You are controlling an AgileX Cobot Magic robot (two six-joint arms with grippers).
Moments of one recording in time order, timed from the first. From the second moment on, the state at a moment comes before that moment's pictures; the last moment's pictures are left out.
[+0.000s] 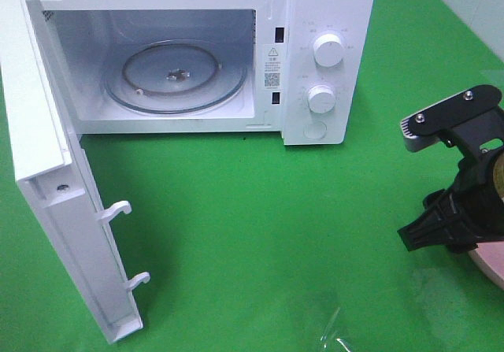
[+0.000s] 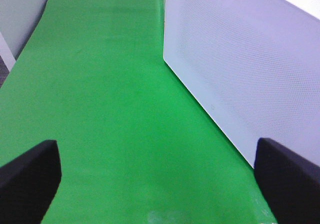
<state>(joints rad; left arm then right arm) 0.05 0.00 -0.50 -0.08 1.05 0.06 0.61 1.31 -0.54 -0.71 0.58 0.84</state>
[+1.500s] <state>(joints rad) 0.05 0.00 -0.50 -0.08 1.05 0.06 0.60 0.27 -0.57 -0.22 1.18 0.22</state>
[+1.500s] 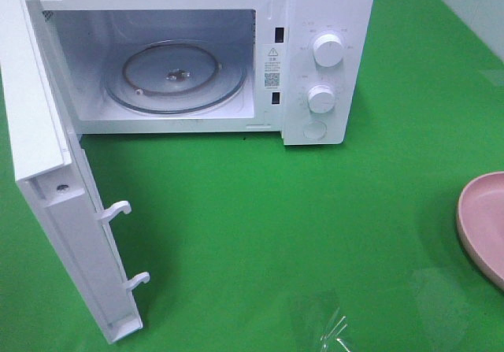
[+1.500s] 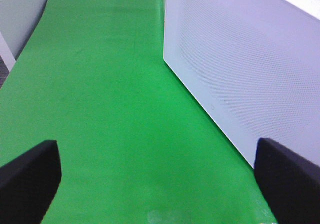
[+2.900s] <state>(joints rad) 0.05 0.00 -0.50 -0.08 1.05 0.06 0.18 0.00 -0.51 -0.07 1.02 0.07</state>
